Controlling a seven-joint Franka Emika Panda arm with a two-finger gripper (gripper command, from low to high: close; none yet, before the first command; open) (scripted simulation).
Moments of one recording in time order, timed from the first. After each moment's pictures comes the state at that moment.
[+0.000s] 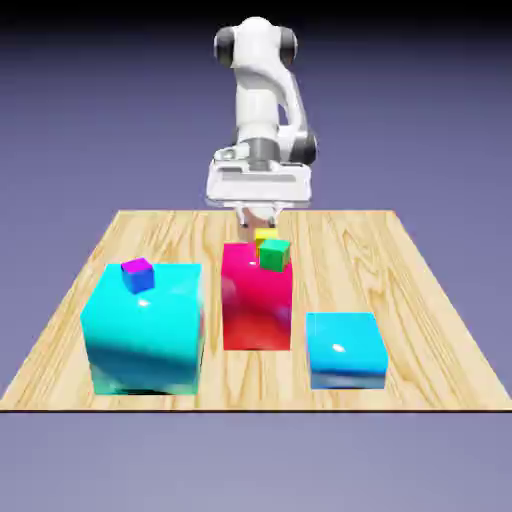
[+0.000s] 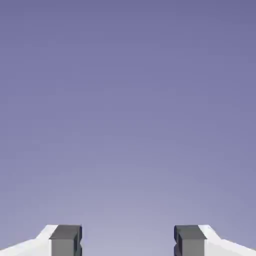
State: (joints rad) arm 0.00 -0.56 0.01 -2.77 0.01 3.01 0.74
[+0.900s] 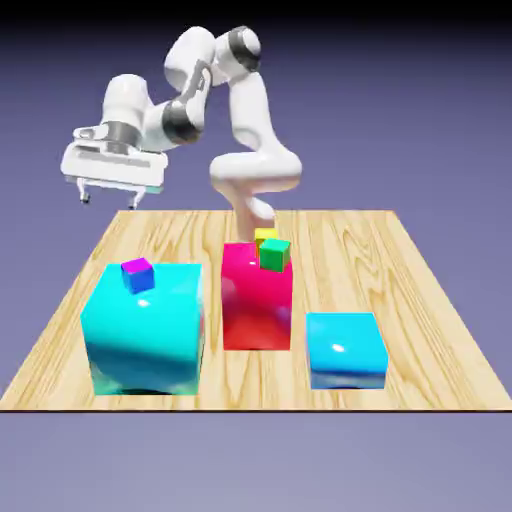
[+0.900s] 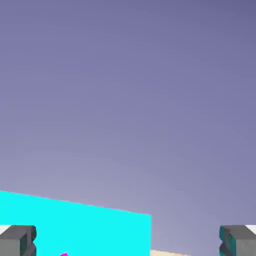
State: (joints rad) arm 0.18 -0.71 -0.96 -2.61 -0.19 2.78 -0.07
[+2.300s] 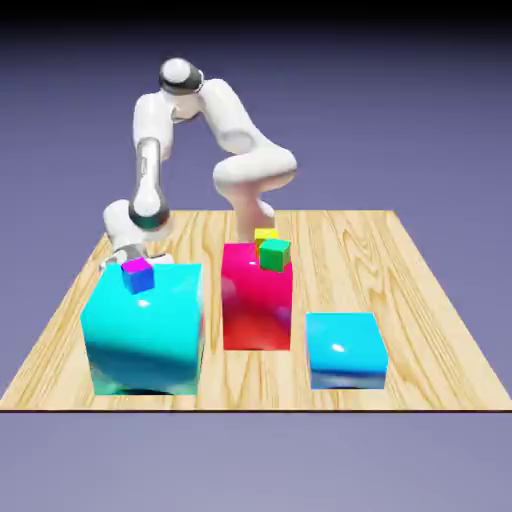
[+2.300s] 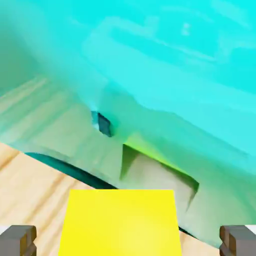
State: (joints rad) arm 0.72 -0.81 -2.05 -2.75 0.13 2.90 -1.23
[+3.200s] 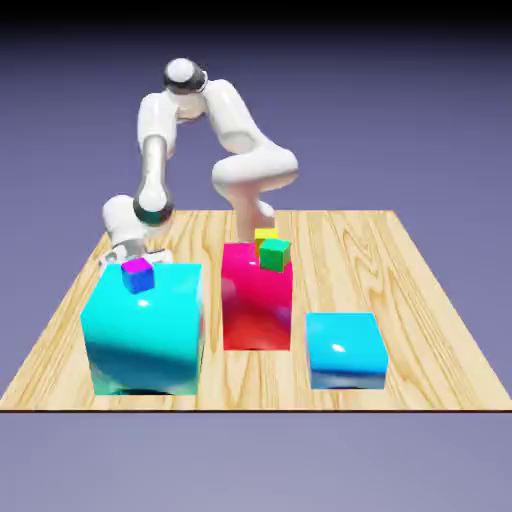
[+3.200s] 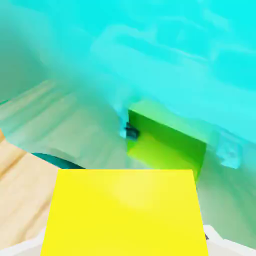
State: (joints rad) arm 0.50 -0.86 -1.97 -2.77 -0.29 2.80 -0.91
